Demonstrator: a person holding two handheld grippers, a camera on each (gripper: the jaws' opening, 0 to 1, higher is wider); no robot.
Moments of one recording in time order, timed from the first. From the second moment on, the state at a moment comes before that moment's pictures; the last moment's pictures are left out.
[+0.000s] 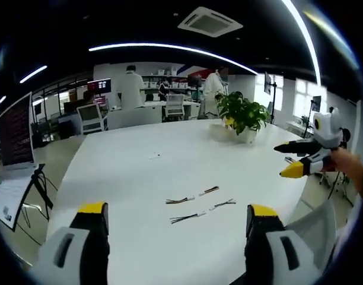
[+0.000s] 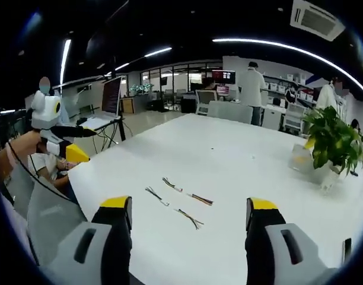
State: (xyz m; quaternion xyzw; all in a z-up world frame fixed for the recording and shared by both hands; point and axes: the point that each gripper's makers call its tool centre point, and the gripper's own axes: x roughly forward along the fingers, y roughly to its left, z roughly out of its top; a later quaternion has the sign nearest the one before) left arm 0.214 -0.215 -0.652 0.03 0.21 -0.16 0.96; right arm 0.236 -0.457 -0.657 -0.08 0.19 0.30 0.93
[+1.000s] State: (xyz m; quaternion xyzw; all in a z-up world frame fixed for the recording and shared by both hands) left arm 0.277 -0.246 -0.637 0.07 0.17 -0.20 0.96; right arm 0.281 -0.422 -0.642 -0.14 0.16 0.36 0.91
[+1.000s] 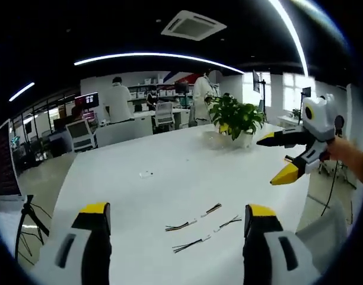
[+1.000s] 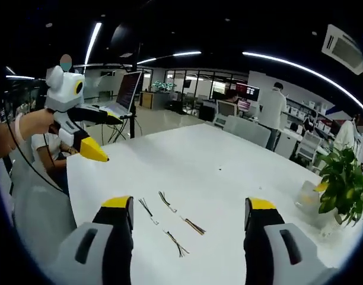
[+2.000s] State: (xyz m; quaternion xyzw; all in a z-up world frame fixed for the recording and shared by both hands) left arm 0.326 -0.271 -0.687 0.09 0.21 -0.25 0.94; right arm 0.316 -0.399 -0.688 -0.15 0.19 0.42 0.87
